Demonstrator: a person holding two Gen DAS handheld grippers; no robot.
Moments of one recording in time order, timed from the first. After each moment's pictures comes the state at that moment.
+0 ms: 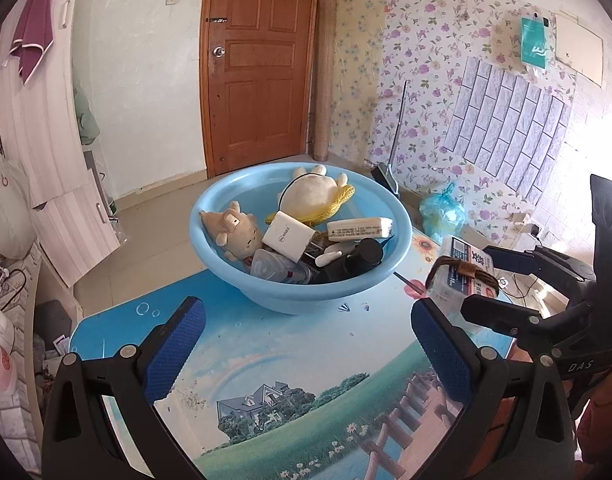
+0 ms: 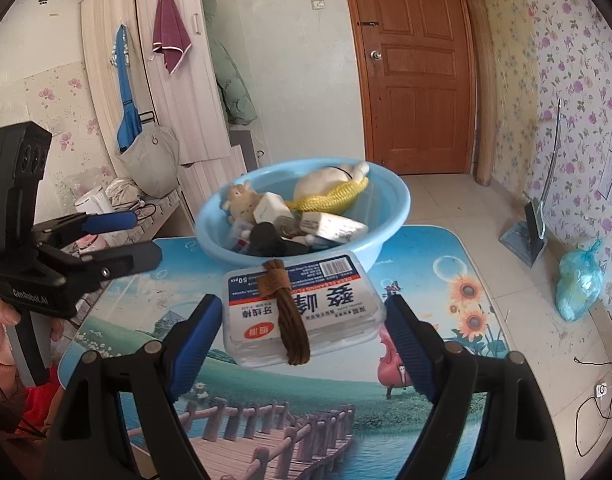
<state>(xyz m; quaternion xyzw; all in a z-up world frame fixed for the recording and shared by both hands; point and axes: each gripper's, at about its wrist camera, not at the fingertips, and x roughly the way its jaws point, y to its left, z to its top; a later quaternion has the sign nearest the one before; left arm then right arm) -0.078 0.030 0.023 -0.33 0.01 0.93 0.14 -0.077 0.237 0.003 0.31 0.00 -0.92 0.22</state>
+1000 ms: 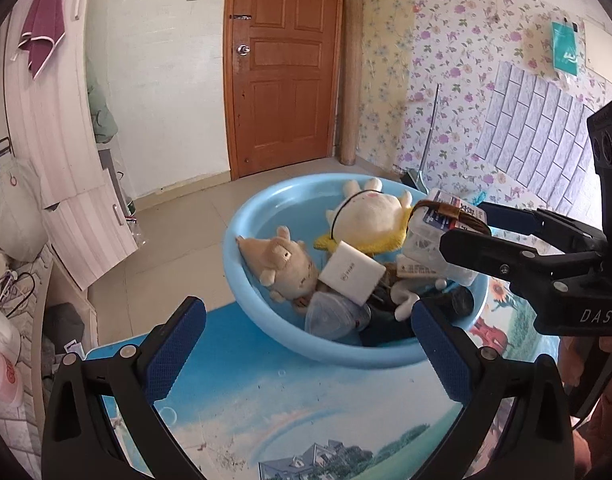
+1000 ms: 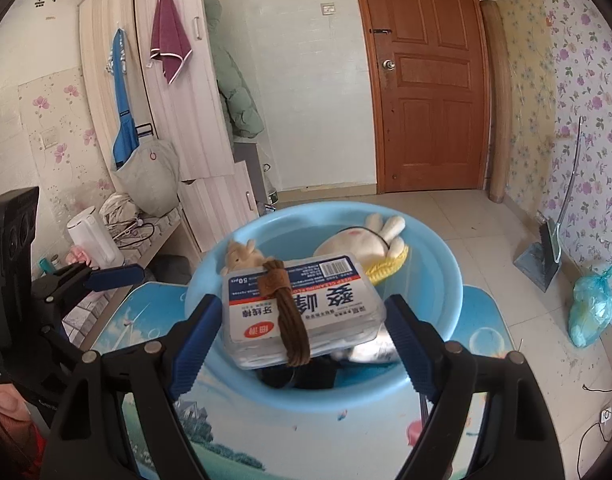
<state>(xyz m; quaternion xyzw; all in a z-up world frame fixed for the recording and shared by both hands) -0.147 0.010 0.007 -0.33 0.00 0.94 0.09 -0.170 0.192 0.017 0.30 0.00 -0.93 0.23</state>
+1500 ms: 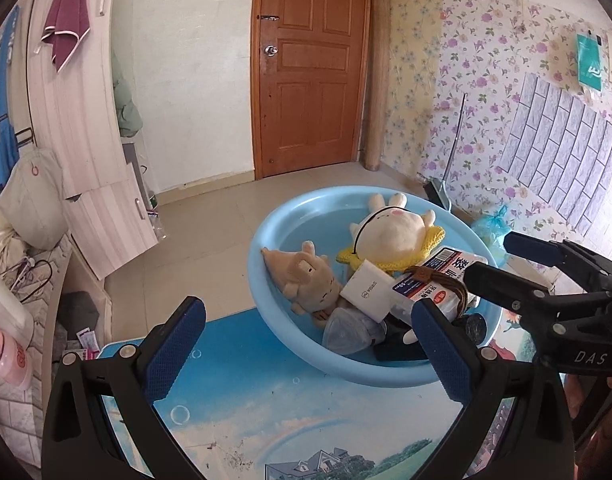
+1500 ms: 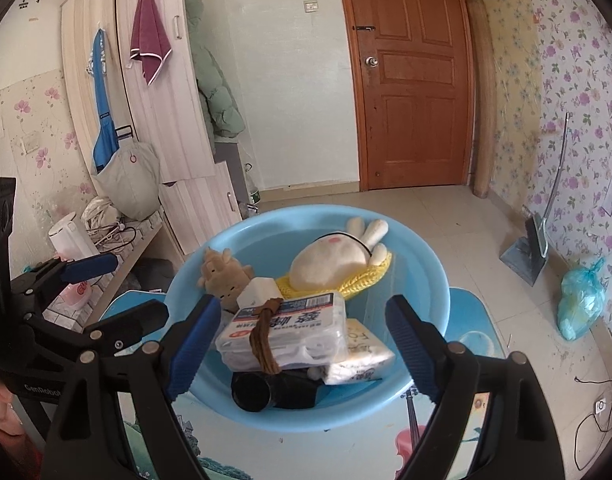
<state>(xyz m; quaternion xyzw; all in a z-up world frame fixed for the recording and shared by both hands) -0.150 0.008 0.020 -0.33 -0.01 0.94 0.04 -0.176 0.194 0.016 0.31 0.00 -0.93 0.19</state>
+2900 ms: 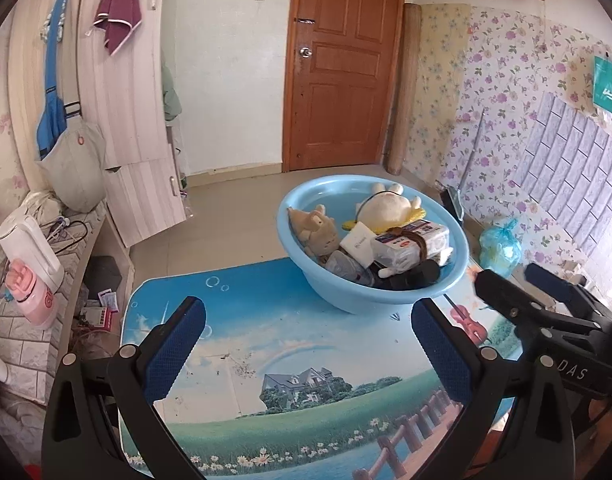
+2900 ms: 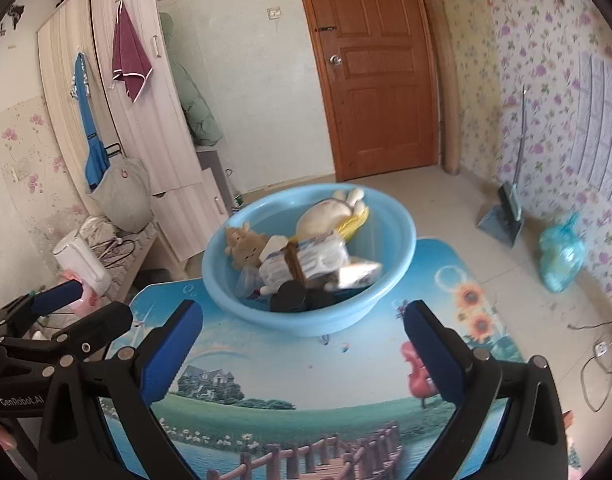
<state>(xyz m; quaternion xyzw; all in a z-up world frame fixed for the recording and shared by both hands) -0.054 0.005 0.042 -0.33 -0.04 0.94 -0.01 -0.088 0.203 0.028 0.31 -0.07 -0.94 0.14</state>
